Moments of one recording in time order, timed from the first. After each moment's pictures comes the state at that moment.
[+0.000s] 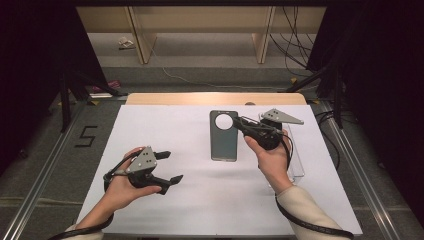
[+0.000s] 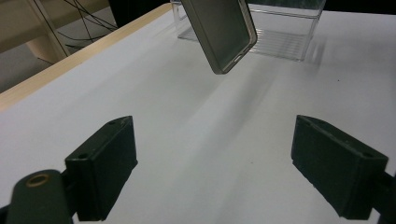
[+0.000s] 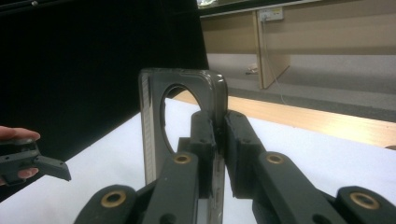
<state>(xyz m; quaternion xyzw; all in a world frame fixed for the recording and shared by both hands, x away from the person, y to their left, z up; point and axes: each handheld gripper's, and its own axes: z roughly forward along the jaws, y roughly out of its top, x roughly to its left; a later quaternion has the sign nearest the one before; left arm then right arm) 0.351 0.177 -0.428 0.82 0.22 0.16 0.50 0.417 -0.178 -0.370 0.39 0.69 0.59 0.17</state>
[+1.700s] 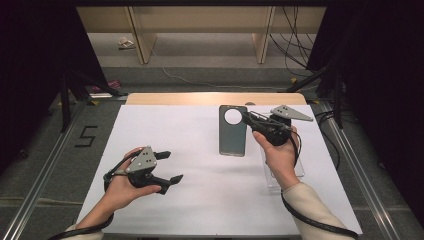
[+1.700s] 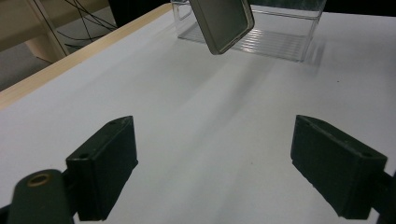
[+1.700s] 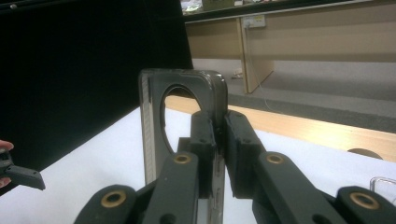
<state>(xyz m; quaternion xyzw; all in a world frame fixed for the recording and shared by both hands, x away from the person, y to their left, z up) 0.352 0.178 -0.428 0.82 0.22 0.16 0.50 0.424 -0.198 -0.364 0.40 0.68 0.58 0.19</state>
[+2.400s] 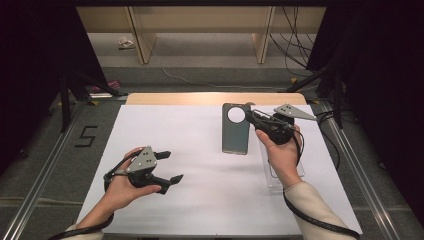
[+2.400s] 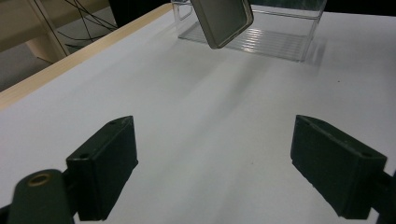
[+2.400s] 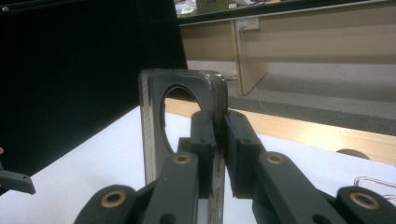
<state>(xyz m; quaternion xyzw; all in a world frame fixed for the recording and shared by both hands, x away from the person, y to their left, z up) 0.352 0.177 -0.429 0.82 0.22 0.16 0.50 0.426 -0.205 -0.362 0.41 0.67 0.58 0.20</state>
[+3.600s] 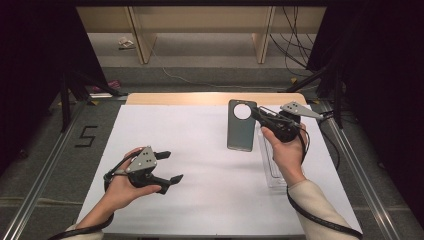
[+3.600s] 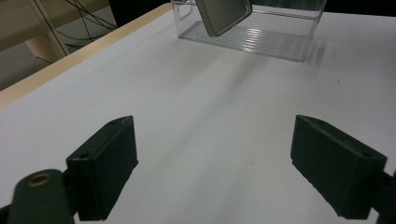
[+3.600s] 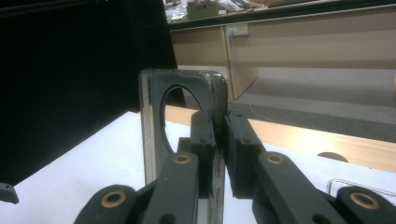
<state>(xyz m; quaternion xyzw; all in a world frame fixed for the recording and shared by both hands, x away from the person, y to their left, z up) 0.352 0.178 -0.429 0.82 0.22 0.16 0.50 0.429 -0.218 -0.357 0.42 0.66 0.58 0.22</state>
